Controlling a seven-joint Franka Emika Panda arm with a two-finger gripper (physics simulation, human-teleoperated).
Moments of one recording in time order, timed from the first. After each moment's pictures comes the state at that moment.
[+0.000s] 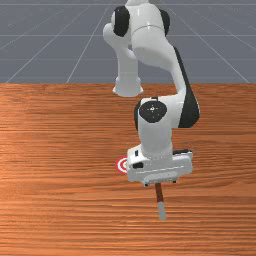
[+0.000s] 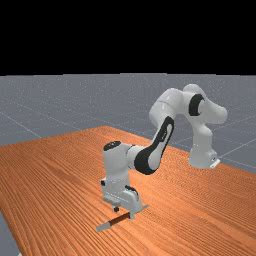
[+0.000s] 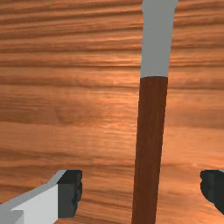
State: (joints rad) arm 0.18 1.00 -0.10 -1.27 0.31 2.20 0.68
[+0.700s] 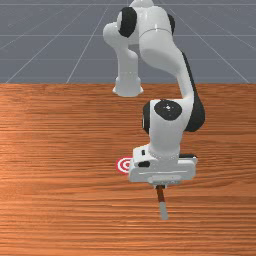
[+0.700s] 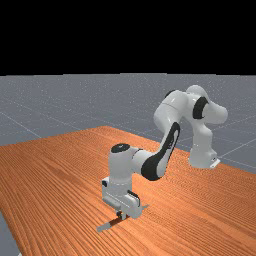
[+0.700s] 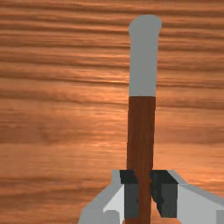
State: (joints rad) arm 0.27 1.03 -0.19 -1.26 0.22 2.28 0.77
